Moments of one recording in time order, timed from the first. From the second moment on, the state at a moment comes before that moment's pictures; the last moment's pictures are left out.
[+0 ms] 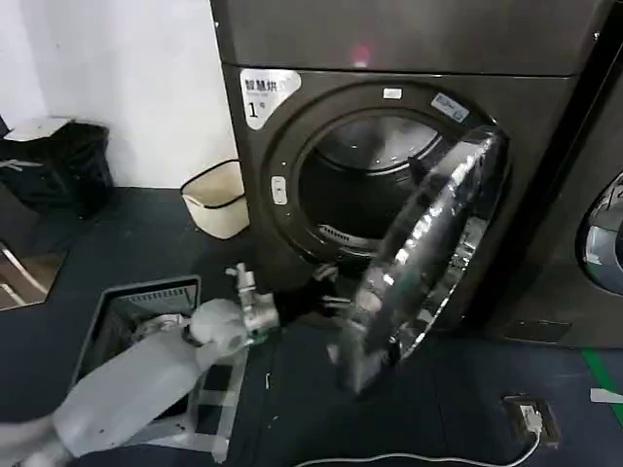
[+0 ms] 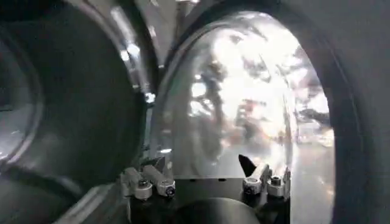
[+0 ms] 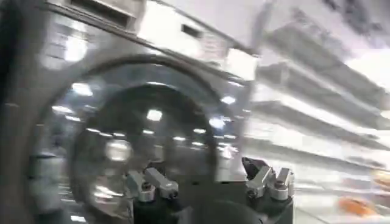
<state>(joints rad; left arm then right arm) 0.36 -0.92 0.50 -1.63 -1.03 -0.11 0.53 -1.53 1.02 1.89 1.69 0.57 -0.22 -0.25</state>
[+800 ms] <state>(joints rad) 0.08 -1.38 0.83 -1.34 -1.06 -0.16 0.44 -1.63 1.00 2.20 1.63 0.43 -0.22 -0.21</state>
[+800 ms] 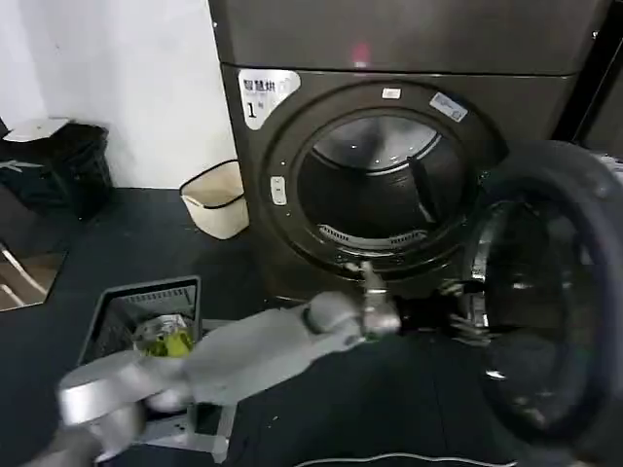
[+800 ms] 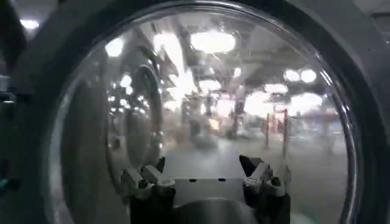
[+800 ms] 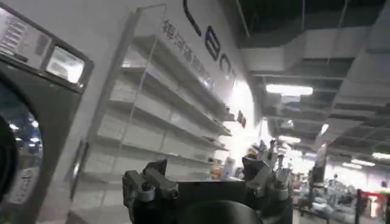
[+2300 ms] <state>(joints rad) 0.21 -1.07 0.73 -1.53 -0.87 -0.47 0.15 -1.61 0.95 2.23 1.65 0.38 -0.19 -0.17</state>
